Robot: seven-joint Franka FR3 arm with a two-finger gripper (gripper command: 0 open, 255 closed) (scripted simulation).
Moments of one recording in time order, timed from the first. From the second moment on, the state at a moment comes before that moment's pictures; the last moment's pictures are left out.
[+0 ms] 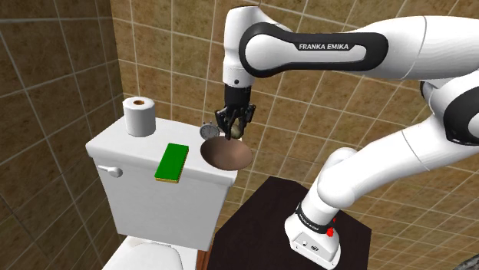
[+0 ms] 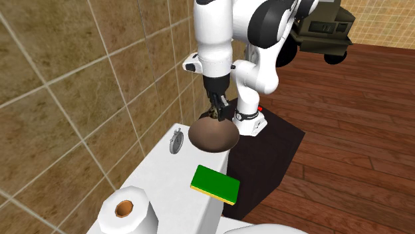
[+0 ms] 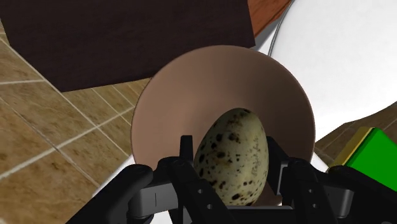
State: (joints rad) arm 0.02 -0.54 0.30 -2.33 0.15 1.67 0.50
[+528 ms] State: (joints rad) arm 0.02 -0.52 0.31 -2.40 0.16 1.77 0.51
